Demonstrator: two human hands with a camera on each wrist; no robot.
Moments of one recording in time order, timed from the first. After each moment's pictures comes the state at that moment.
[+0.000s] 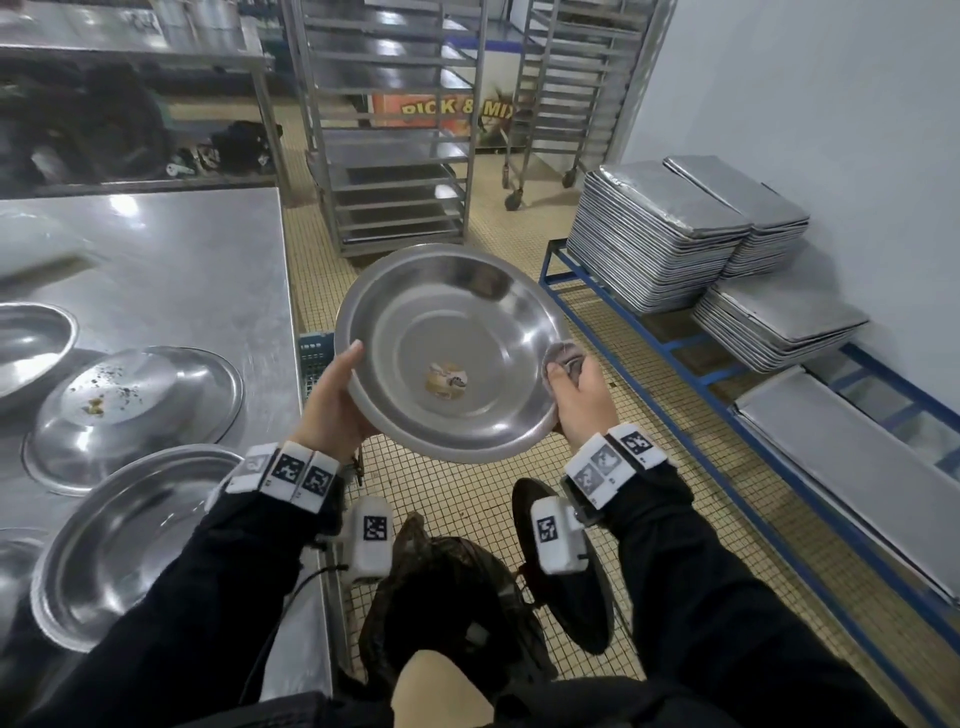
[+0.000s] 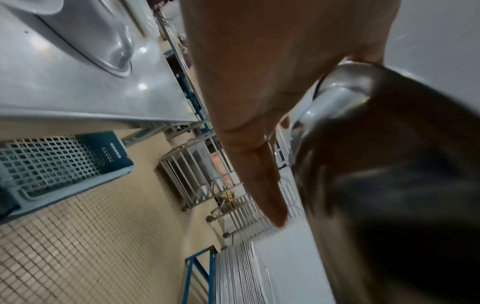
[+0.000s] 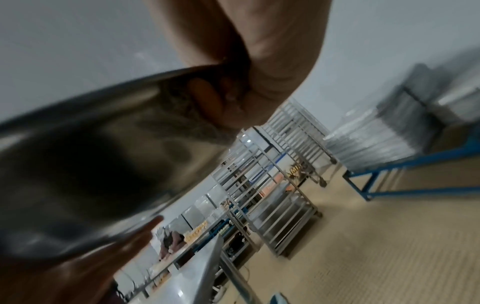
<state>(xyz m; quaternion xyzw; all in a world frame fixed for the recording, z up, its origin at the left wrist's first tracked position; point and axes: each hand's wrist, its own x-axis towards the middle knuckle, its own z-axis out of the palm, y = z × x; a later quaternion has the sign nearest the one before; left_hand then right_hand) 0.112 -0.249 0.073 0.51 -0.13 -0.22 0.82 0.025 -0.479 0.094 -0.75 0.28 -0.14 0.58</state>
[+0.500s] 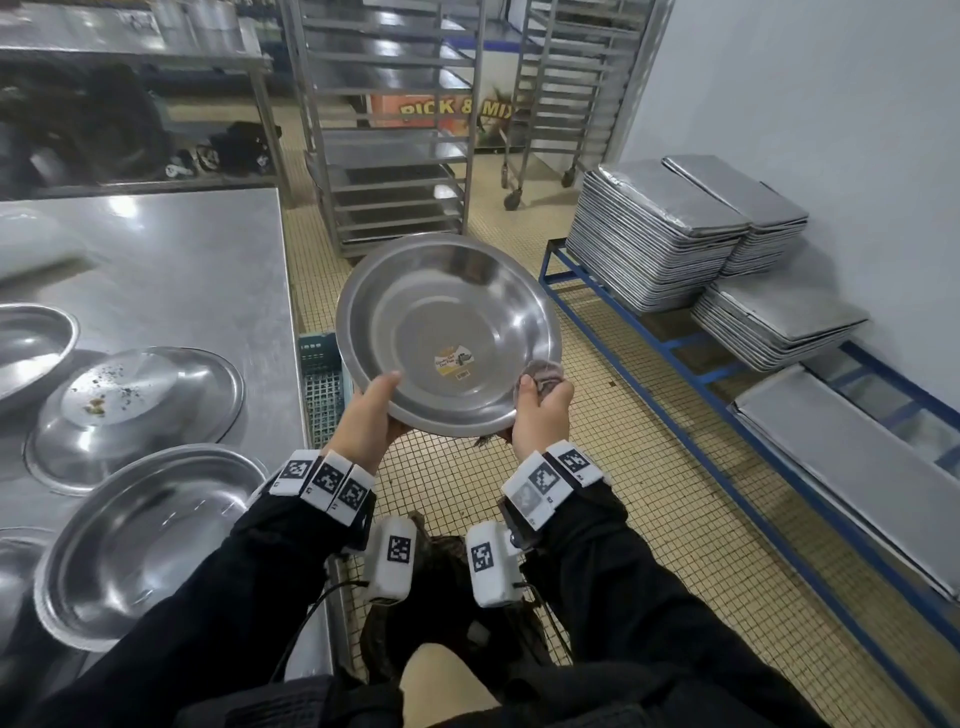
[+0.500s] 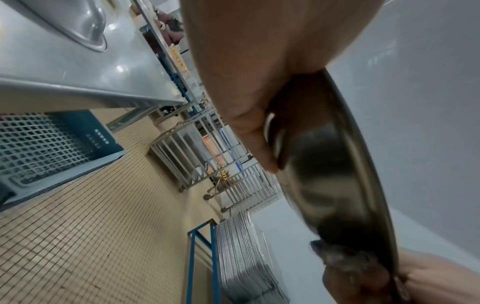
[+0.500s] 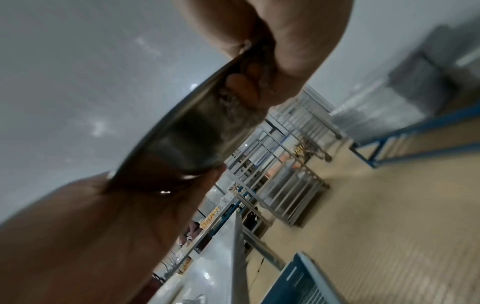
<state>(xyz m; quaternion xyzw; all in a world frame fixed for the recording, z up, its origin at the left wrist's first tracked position) 0.096 -0.272 0.062 0.61 -0.03 -0.19 0.77 0.035 -0.432 0.073 -0.66 0.33 -0.20 0.64</state>
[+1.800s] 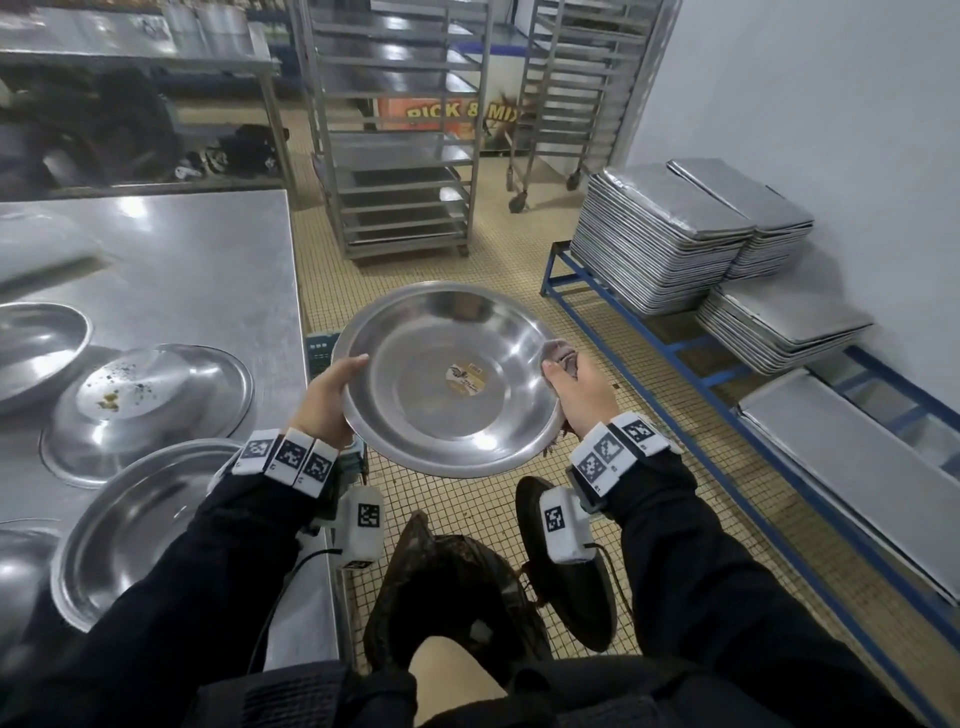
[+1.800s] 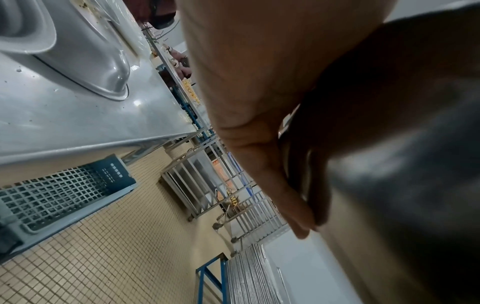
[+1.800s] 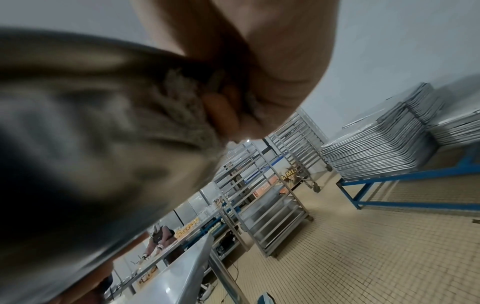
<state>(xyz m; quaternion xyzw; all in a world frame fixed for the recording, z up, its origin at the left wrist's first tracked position) 0.114 -0.238 0.077 0.59 -0.04 -0.19 0.78 0.028 -0.480 0.102 -0.80 0.27 -0.10 0.52</state>
